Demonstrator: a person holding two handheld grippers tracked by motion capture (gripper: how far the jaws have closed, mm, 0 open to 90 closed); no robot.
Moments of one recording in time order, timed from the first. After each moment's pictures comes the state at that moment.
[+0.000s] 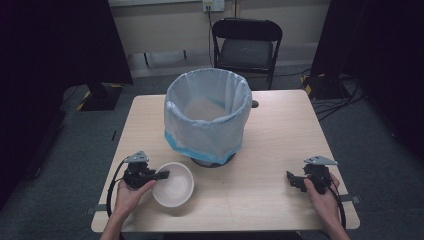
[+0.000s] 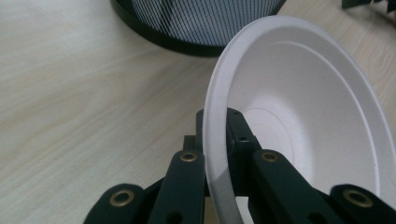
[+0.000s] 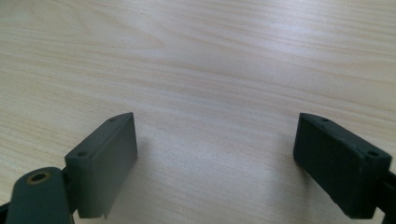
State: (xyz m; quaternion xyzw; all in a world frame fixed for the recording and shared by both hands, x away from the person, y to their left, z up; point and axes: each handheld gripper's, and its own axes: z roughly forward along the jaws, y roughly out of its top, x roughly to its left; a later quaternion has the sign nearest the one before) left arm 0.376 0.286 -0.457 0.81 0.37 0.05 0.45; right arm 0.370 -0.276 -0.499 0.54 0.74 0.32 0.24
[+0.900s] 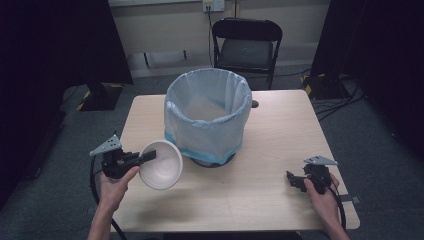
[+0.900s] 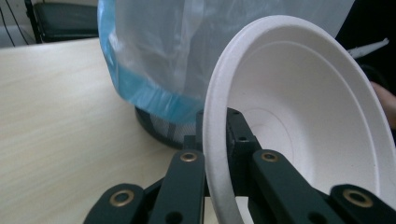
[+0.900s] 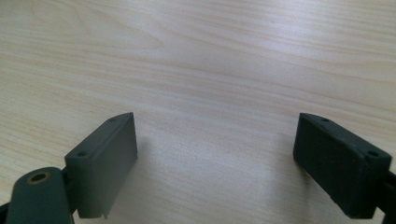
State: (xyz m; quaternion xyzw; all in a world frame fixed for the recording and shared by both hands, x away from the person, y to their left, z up) left arm 0.364 0.307 -0.384 0.74 0.36 0.11 0.56; right arm 0.370 -0.276 -0.499 0.54 0.74 0.32 0.24
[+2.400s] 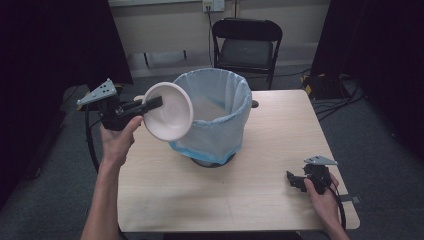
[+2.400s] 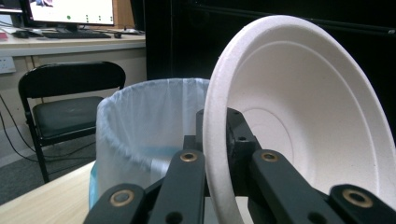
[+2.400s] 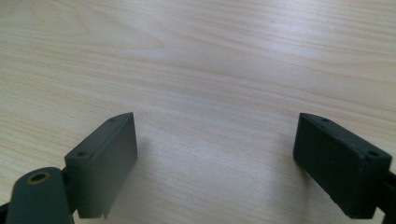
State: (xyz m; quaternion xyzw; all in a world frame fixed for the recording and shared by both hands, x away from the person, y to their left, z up) left arm 0.412 0.262 -0.248 0.71 0.27 0.17 0.63; right arm 0.370 -0.276 -0.499 0.54 0.74 0.32 0.24
